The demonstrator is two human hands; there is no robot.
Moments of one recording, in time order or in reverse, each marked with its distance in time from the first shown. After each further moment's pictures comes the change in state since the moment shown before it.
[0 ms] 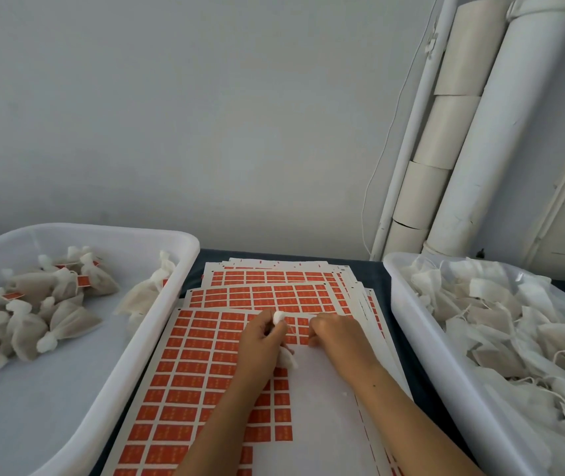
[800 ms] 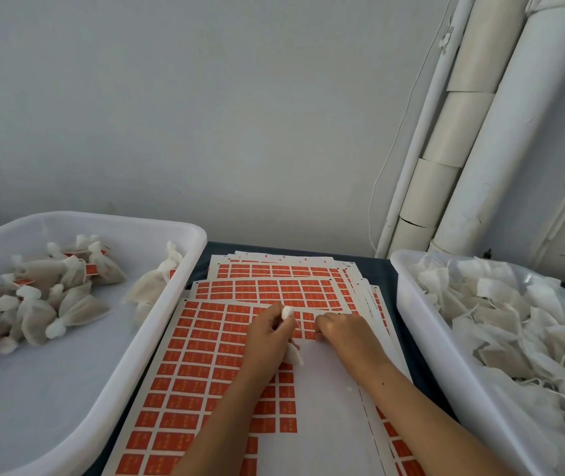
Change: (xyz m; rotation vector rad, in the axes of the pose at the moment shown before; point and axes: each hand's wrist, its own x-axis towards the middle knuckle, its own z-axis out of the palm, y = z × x) left_hand 0.000 0.000 0.001 0.045 -0.016 -0.002; right_hand -0.007 0.005 -0.005 -0.153 -0.032 -0.163
